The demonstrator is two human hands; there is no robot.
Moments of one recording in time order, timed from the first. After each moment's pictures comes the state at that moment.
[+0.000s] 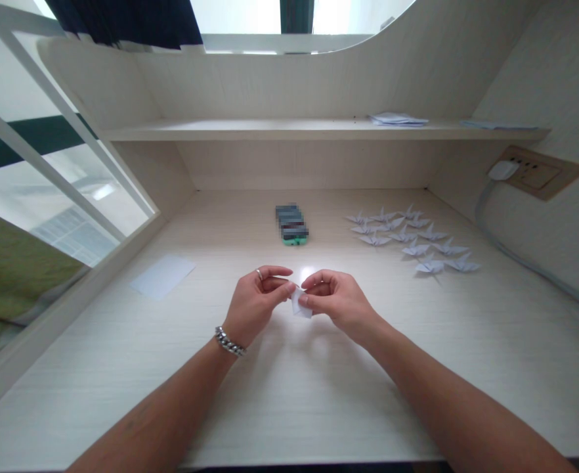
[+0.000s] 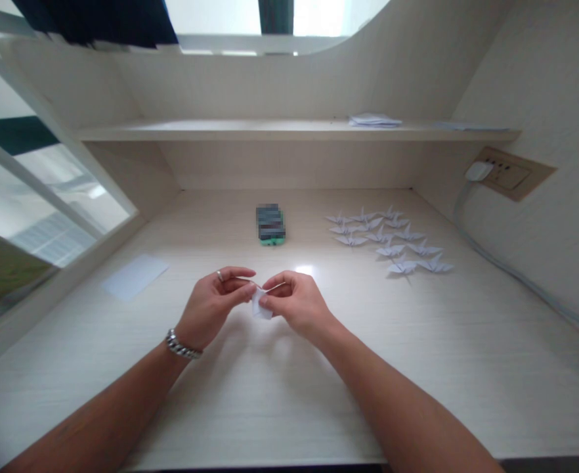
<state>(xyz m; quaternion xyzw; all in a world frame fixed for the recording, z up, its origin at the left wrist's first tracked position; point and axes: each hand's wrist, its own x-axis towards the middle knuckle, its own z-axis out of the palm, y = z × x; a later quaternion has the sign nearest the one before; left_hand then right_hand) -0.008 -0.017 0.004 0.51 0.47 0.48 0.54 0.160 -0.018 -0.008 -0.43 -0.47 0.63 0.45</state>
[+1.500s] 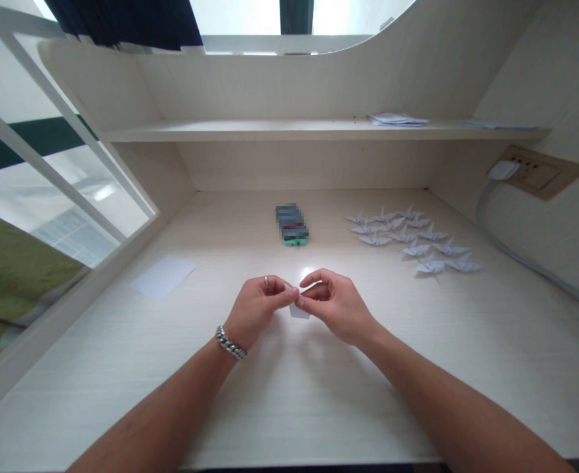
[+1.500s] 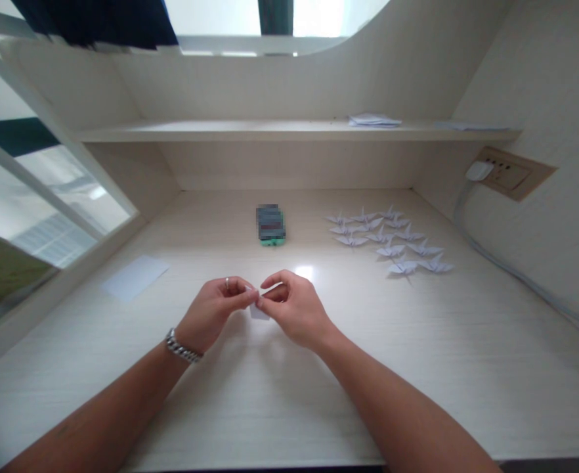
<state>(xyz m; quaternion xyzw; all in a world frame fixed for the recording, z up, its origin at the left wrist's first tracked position) -0.007 -0.014 -0.002 0.53 0.46 0.43 0.57 0.159 -0.024 -0.014 -0.41 -0.55 0.56 0.46</state>
